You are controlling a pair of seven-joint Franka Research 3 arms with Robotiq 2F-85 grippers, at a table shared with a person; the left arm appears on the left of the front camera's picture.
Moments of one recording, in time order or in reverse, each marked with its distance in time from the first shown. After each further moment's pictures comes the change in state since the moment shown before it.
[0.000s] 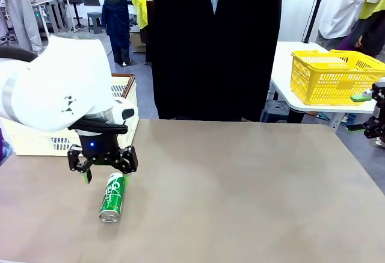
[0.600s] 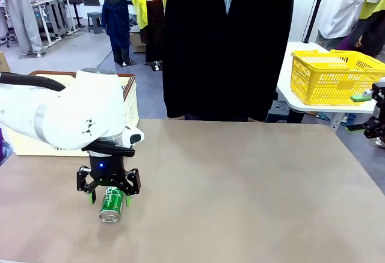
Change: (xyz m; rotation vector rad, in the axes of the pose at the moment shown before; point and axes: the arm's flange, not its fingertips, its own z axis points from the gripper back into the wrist) left arm 0.015 -0.003 -0.074 0.027 0.139 -0.014; right arm 0.000 0.000 0.000 0.000 0.000 0.000
